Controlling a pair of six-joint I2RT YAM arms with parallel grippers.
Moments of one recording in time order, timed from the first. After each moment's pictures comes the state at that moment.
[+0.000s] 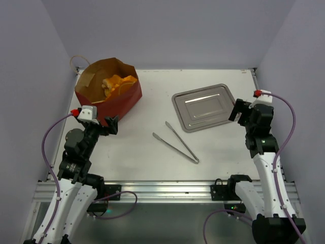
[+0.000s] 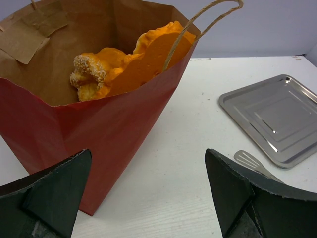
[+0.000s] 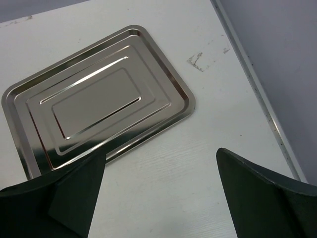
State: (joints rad) left arm -0.22 0.44 0.56 -0.17 -0.01 -0.13; right arm -0.03 0.80 0.81 -0.41 0.21 0.16
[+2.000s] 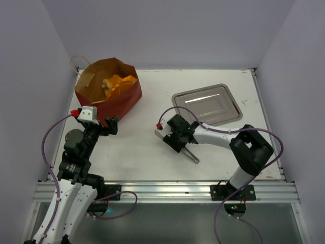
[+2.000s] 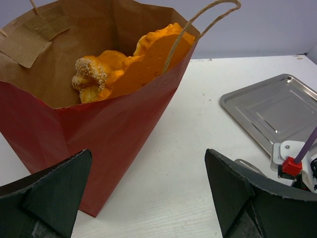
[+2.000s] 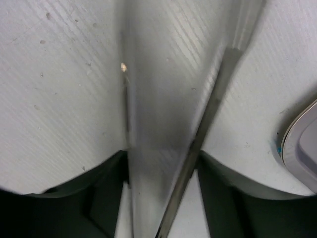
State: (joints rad) left arm -0.22 0.43 0.56 -0.17 -0.01 -0.11; right arm 0.82 1.68 0.95 -0.39 0.01 -0.14
